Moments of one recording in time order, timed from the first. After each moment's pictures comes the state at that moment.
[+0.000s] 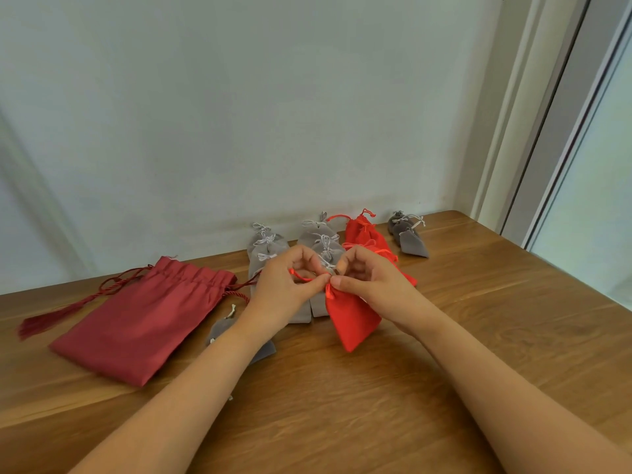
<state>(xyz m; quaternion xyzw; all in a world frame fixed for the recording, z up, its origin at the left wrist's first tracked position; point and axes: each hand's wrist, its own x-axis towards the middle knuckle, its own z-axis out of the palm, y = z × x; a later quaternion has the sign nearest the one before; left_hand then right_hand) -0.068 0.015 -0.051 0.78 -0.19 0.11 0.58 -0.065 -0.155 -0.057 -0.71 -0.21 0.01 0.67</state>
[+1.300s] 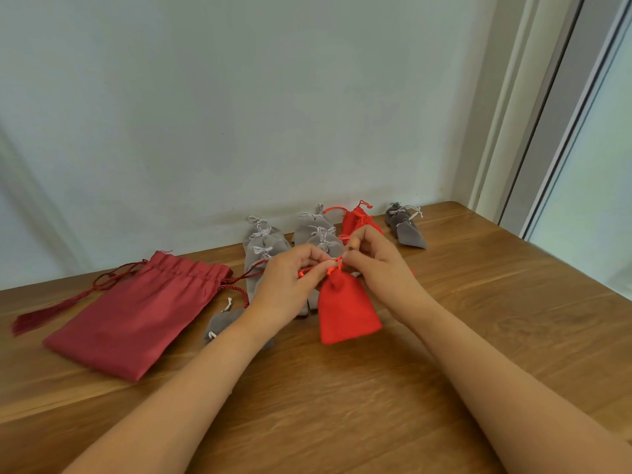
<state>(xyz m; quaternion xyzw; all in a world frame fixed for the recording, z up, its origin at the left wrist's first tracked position) -0.071 0.004 -0.053 0.82 -0.20 0.10 0.53 -0.065 -0.155 -0.051 -0.72 -0.16 -0.09 0.67</state>
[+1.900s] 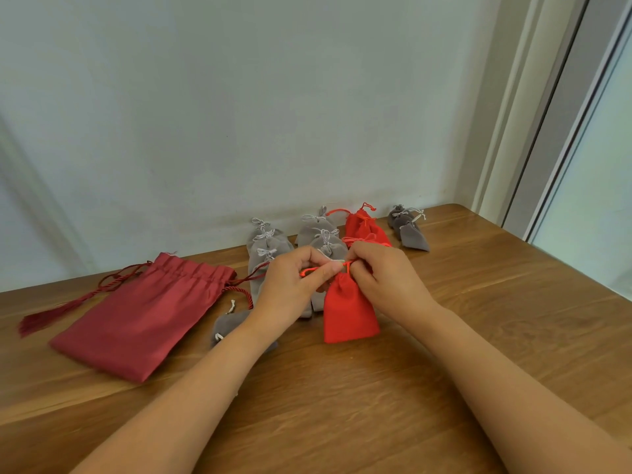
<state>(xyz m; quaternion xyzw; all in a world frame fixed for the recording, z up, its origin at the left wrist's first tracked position) -0.073 0.002 -0.050 0.78 -0.17 0.09 0.60 -0.063 -0.160 -0.055 -0.87 -0.23 -0.25 0.35</state>
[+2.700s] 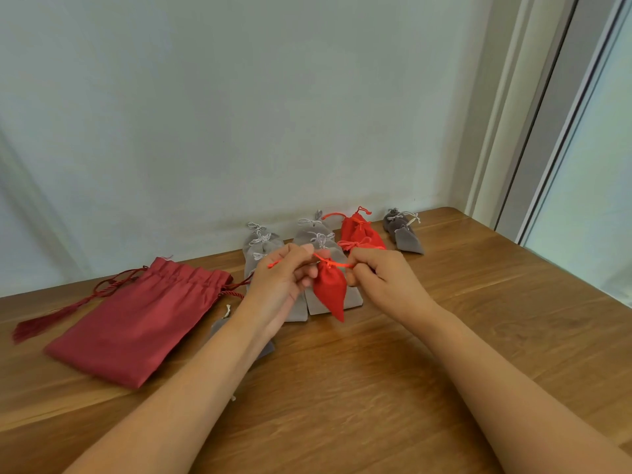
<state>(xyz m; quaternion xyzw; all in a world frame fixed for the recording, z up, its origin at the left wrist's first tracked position) -0.073 0.003 -0.036 0.57 -0.08 -0.02 0.82 -0.069 -0.168 -0.052 -0.84 -0.23 -0.16 0.46</state>
